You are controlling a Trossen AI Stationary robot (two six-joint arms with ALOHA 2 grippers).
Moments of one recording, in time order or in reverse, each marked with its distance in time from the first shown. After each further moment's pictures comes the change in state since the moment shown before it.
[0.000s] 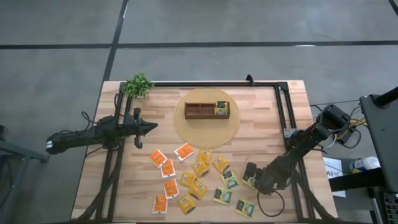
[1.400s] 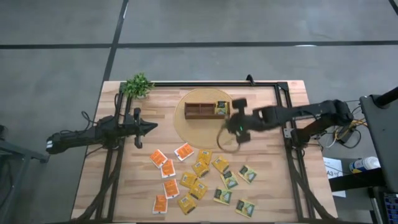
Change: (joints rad) left arm 0.000 0.000 0.000 0.000 0.000 0.000; right arm -0.710 -0.132 0.478 -0.238 0.493 0.083
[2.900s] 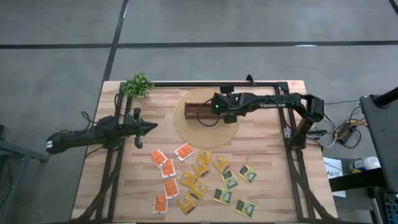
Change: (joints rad) left arm 0.000 0.000 0.000 0.000 0.000 0.000; right arm -0.302 0.339 0.056 0.177 0.078 -0.218
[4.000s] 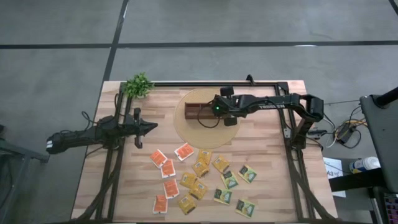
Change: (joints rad) left arm 0.000 0.000 0.000 0.000 0.000 0.000; right arm 0.000 0.002 -0.053 0.048 -0.053 0.017
